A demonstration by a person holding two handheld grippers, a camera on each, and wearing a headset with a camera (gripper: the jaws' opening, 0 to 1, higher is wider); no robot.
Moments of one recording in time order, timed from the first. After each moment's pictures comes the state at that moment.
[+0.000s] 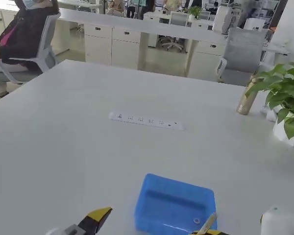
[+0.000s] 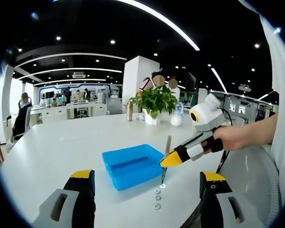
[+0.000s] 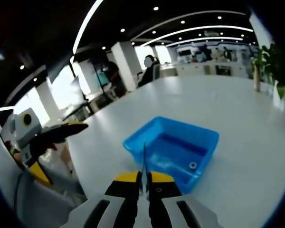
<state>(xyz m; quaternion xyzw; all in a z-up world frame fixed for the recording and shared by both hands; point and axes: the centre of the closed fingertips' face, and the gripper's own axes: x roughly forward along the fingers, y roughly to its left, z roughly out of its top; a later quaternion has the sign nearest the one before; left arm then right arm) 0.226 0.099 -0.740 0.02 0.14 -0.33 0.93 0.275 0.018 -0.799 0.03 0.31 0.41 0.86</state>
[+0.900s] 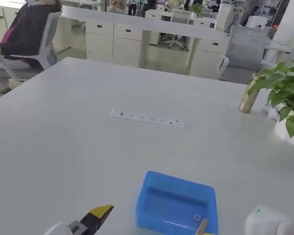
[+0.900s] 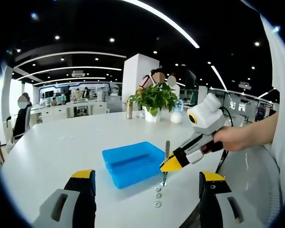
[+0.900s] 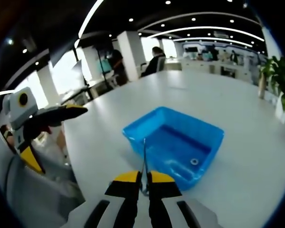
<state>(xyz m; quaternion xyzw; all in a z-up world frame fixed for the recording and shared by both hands) 0.226 0.099 -0.744 0.02 0.15 -0.33 0.93 0.266 0.023 -0.810 -0.04 0.32 0.41 0.85</state>
